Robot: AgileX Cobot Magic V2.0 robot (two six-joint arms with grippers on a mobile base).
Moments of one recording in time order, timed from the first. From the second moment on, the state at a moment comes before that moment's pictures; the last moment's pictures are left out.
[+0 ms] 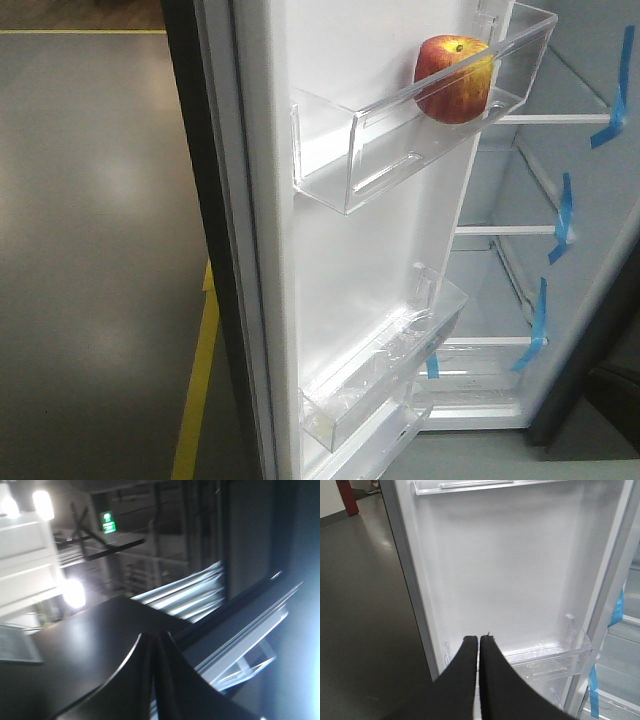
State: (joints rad) left arm -0.06 -0.01 0.03 -0.10 -0.59 -1.37; right arm -0.03 0.35 -0.52 0.82 0.79 -0.75
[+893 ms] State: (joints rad) left arm -0.06 1.08 -0.91 0.49 -0.69 -1.51; right arm -0.03 0.35 -0.52 0.89 0.78 -0.75
